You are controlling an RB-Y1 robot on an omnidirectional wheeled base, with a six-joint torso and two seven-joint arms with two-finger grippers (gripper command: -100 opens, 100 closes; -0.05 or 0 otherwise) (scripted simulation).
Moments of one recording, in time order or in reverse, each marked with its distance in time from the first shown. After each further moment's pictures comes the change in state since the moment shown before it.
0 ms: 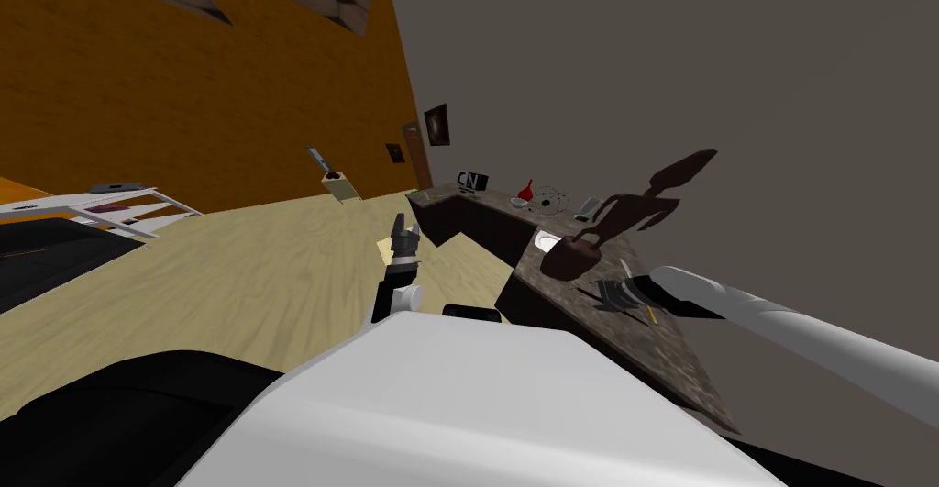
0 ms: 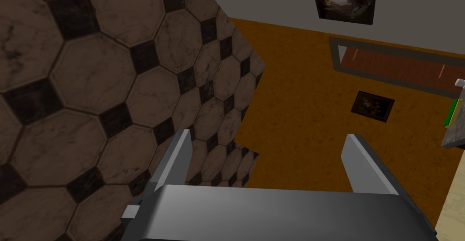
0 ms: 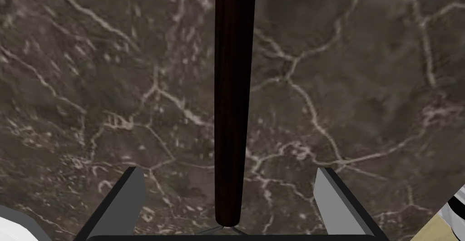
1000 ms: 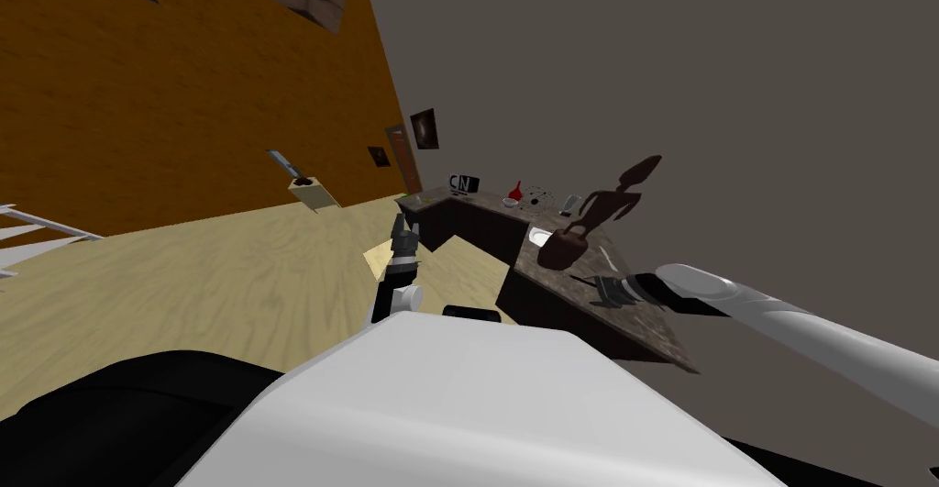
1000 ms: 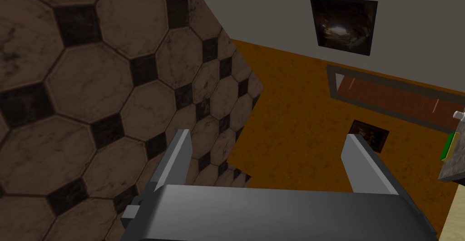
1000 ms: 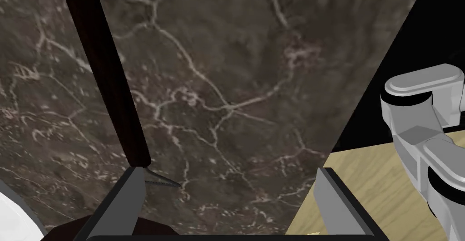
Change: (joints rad) left arm 0.000 0.000 0.000 0.000 0.000 0.000 0.000; right arm 0.006 0.013 -0.059 0.030 -0.108 -0.061 0.164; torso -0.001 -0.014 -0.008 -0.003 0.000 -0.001
